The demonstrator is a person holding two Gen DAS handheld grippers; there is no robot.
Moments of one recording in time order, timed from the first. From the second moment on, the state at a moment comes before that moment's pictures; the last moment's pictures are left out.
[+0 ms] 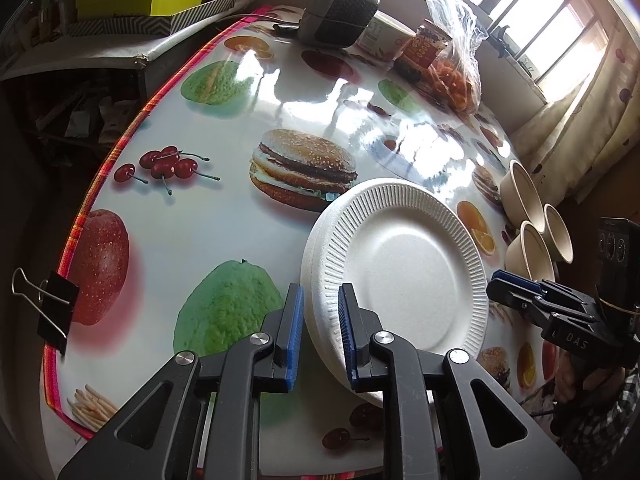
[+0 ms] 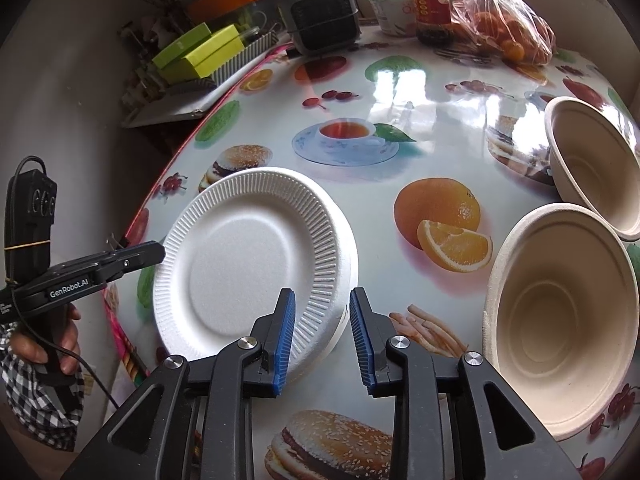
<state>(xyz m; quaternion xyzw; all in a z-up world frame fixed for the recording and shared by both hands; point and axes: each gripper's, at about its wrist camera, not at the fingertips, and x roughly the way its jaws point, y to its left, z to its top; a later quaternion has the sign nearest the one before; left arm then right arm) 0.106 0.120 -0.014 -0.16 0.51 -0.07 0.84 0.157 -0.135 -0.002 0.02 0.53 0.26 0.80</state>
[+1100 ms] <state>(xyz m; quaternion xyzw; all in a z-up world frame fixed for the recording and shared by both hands) 0.098 0.090 0.018 -0.07 0.46 -0.03 0.88 0.140 -0.129 0.012 0.01 0.50 0.24 0.83</state>
